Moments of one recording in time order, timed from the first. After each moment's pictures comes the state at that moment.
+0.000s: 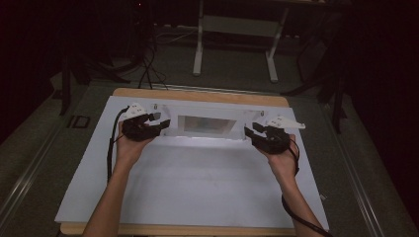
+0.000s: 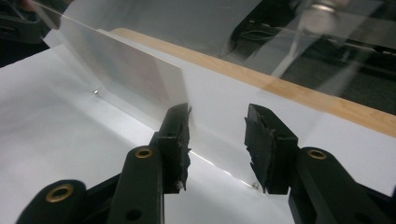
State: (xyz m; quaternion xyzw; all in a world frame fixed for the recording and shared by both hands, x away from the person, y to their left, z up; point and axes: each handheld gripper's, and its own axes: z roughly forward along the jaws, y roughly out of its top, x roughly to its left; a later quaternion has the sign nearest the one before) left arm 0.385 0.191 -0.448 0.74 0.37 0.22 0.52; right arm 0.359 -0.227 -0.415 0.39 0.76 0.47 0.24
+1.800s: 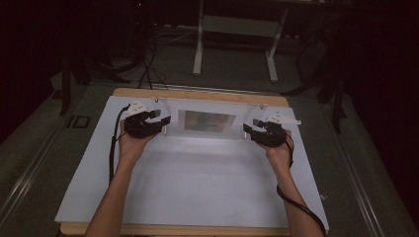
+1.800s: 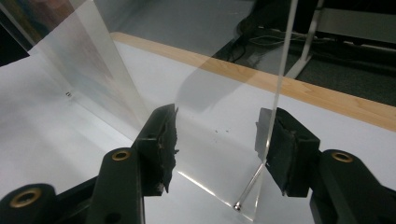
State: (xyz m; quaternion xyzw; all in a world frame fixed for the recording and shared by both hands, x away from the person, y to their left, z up) left arm 0.396 0.190 -0.454 0.73 0.40 0.22 0.51; right arm 0.413 -0.246 -0.463 0.38 0.75 0.50 0.22
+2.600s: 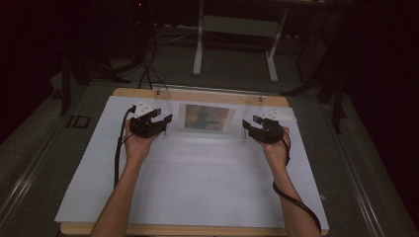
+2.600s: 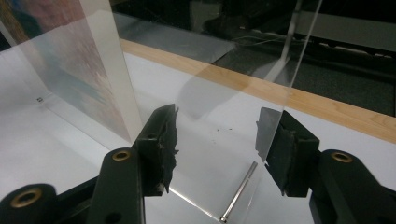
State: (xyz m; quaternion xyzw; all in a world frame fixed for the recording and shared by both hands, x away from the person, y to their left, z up) left arm 0.404 0.176 -0.464 0.71 0.42 0.27 0.49; right arm 0.422 -0.236 -0.461 0.39 0.74 0.48 0.25
